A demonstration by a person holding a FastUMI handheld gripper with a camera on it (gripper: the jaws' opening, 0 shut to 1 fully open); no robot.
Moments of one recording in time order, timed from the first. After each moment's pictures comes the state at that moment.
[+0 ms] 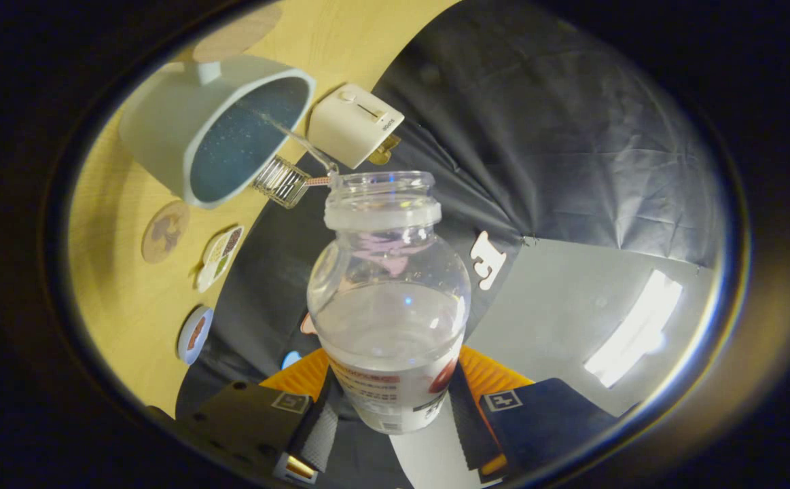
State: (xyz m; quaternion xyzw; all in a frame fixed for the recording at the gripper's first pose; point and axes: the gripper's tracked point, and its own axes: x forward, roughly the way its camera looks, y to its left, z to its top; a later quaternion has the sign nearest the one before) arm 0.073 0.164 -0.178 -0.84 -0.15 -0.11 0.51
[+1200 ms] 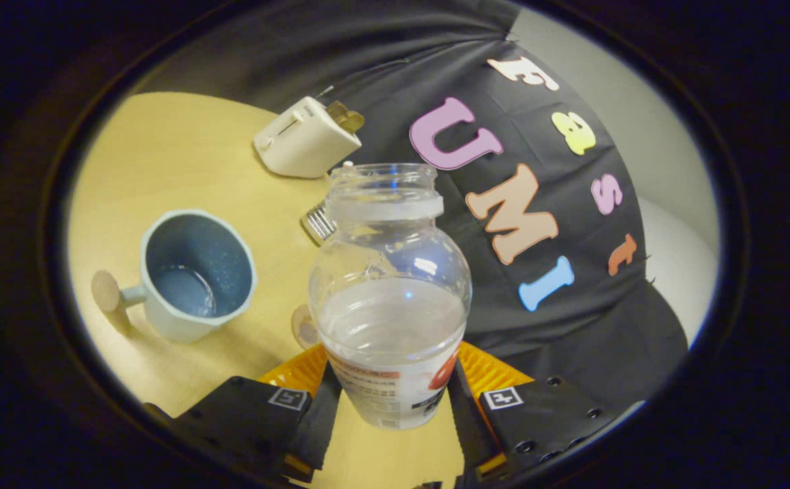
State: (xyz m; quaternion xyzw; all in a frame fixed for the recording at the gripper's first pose) arm 0.100 0.111 -0.276 -0.40 0.16 0.01 0.90
